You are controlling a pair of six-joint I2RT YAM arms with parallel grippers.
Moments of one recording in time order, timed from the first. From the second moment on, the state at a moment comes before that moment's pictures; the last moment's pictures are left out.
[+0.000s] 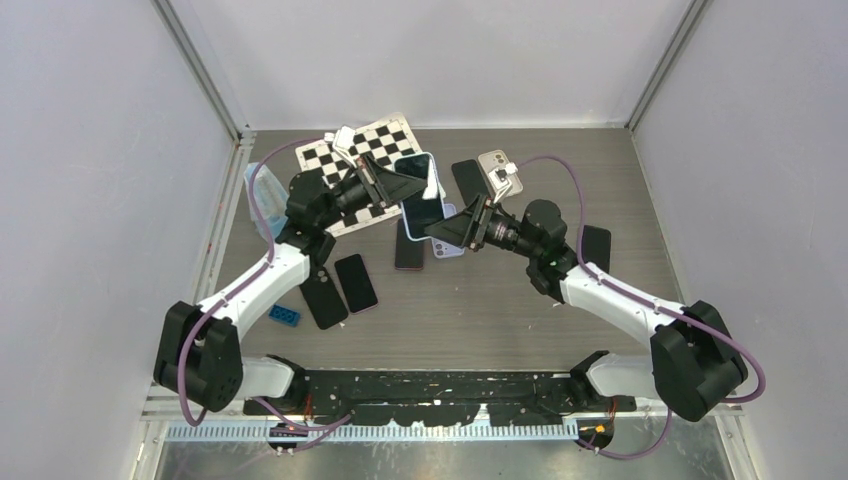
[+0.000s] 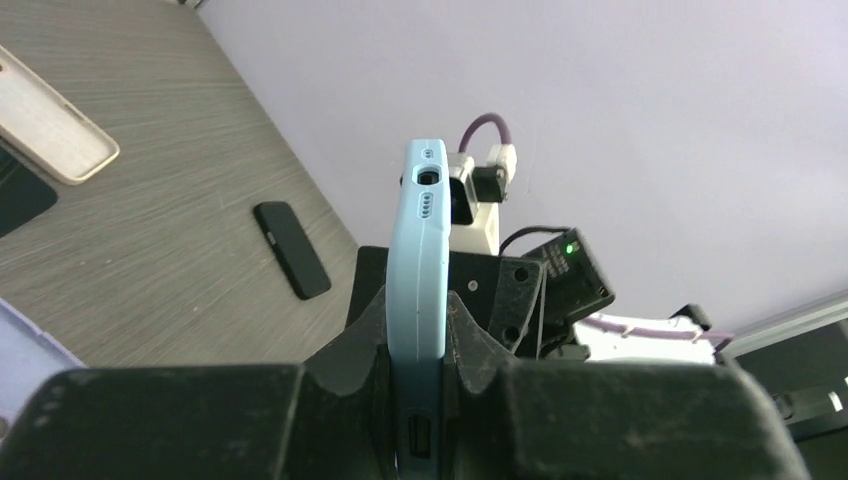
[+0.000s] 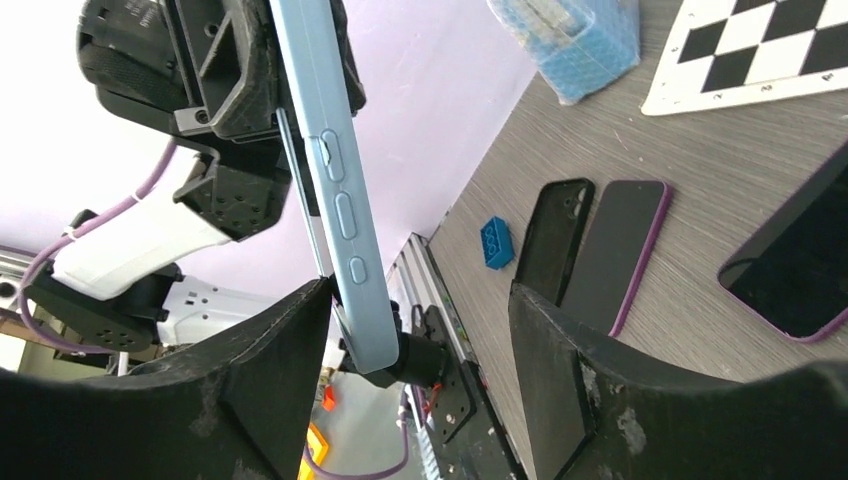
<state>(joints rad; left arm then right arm) -0.41 1.31 0.88 0.63 0.64 -1.04 0.56 1.26 0.68 0.59 -0.58 0.98</state>
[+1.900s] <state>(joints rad) -0.48 1.33 0.89 0.28 0.25 -1.62 0.66 1.25 0.62 0.81 -0.40 0.79</state>
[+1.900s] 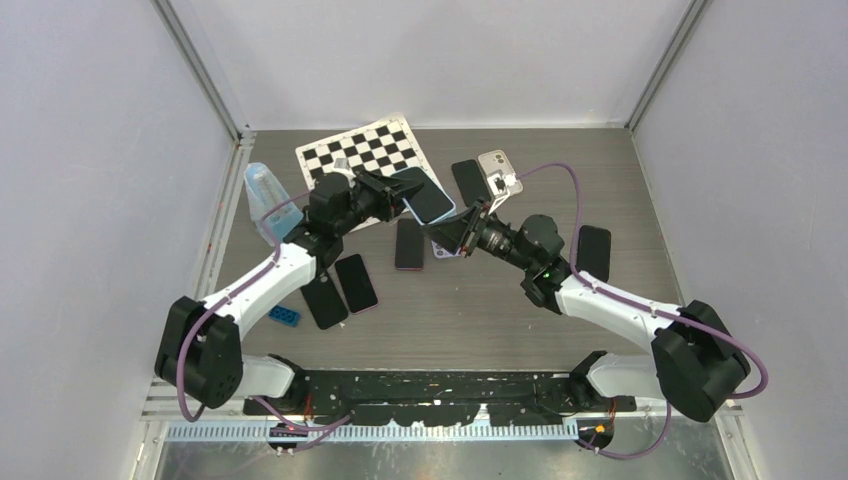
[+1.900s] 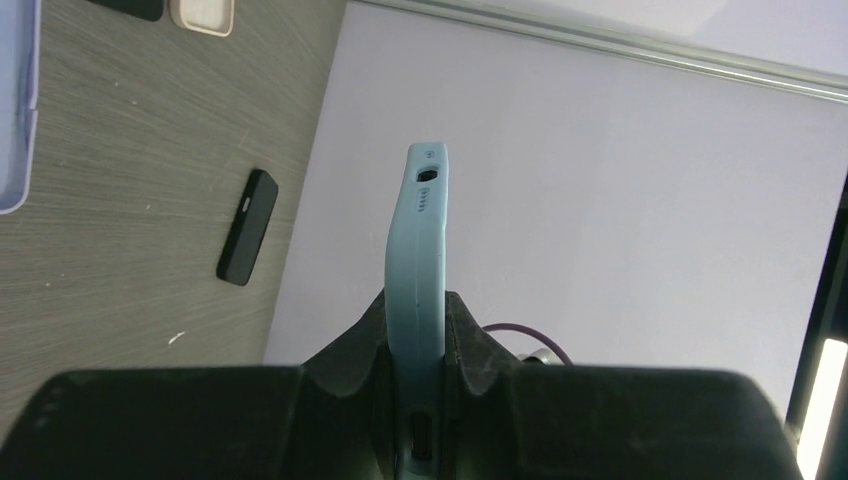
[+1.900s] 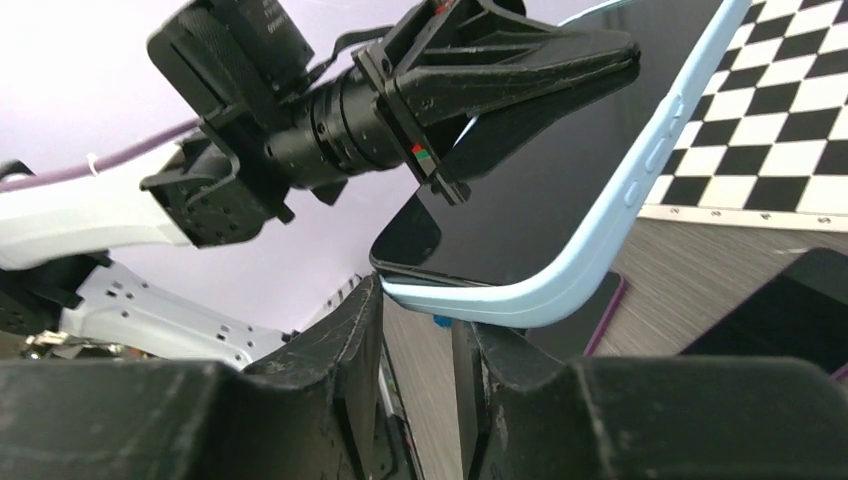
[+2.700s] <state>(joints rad) -0.39 1.36 0.94 0.13 0.35 -1.28 0.65 1.11 0.68 0.35 -0.51 0.64</state>
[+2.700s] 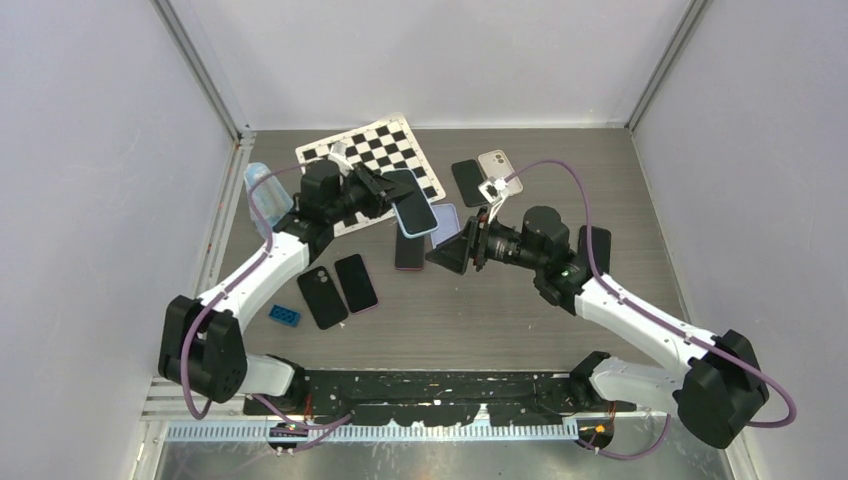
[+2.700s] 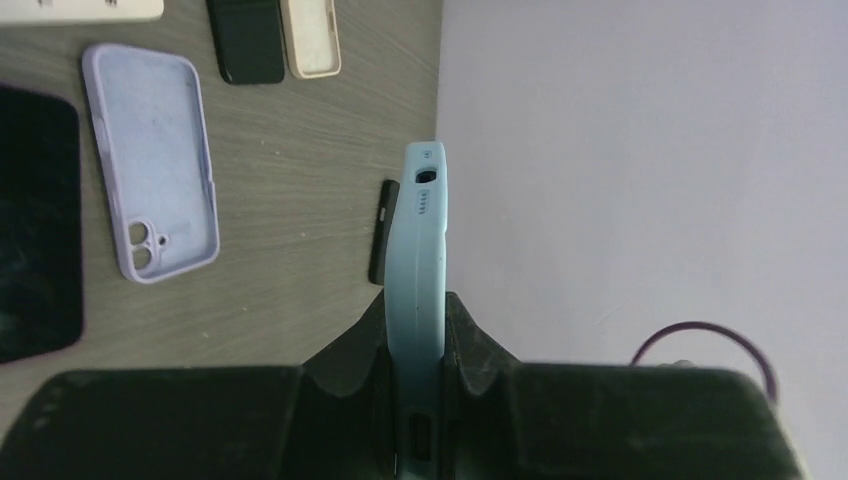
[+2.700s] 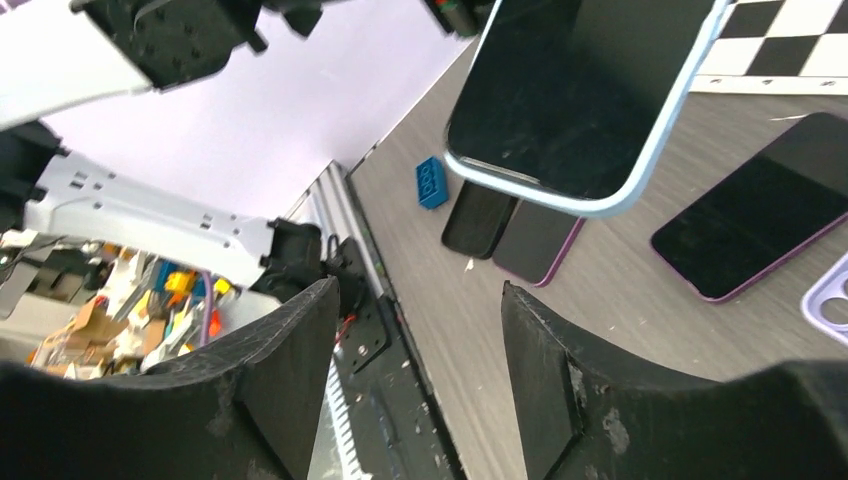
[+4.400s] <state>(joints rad) -0.45 1.28 1.16 -0.08 0.93 -0.63 0.63 1.22 0.74 0.49 -0.82 0.81</state>
